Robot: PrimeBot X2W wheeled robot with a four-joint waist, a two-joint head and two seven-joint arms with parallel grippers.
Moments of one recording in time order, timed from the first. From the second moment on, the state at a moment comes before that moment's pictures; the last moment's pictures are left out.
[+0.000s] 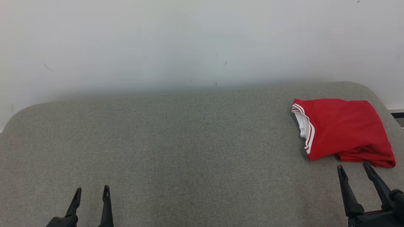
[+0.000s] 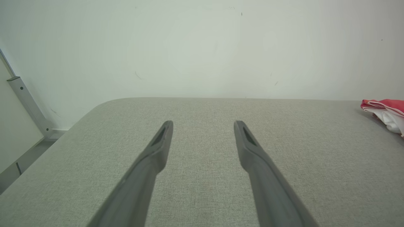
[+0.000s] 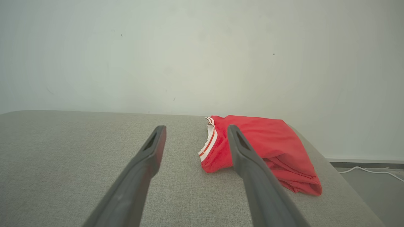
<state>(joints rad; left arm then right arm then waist) 0.14 0.10 -0.13 -0.07 -0.07 0.12 -0.02 0.16 -0.42 0.12 -0.07 0.46 -0.12 -0.18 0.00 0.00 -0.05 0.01</state>
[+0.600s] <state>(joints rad) 0.14 0.10 -0.12 -0.08 -0.06 0.12 -0.01 0.16 -0.41 0.10 -0.10 0.44 -0.12 -0.16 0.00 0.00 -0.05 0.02</state>
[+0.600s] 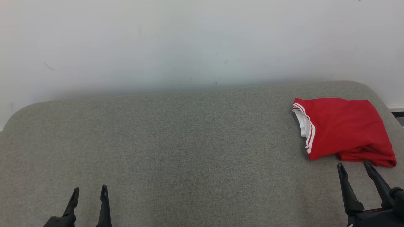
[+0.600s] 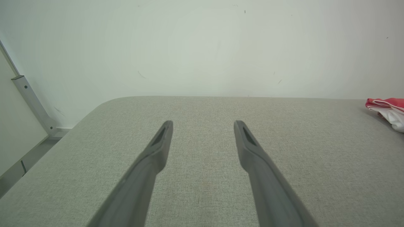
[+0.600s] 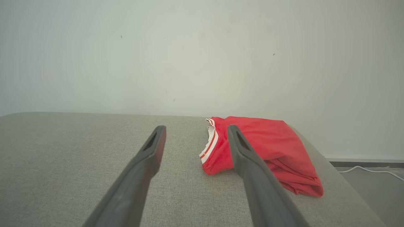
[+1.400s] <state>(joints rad) 0.14 0.10 -0.11 -0.08 -0.06 0.12 0.00 0.16 -0.39 0.09 -0.10 0.47 -0.12 -0.14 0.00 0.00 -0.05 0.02</state>
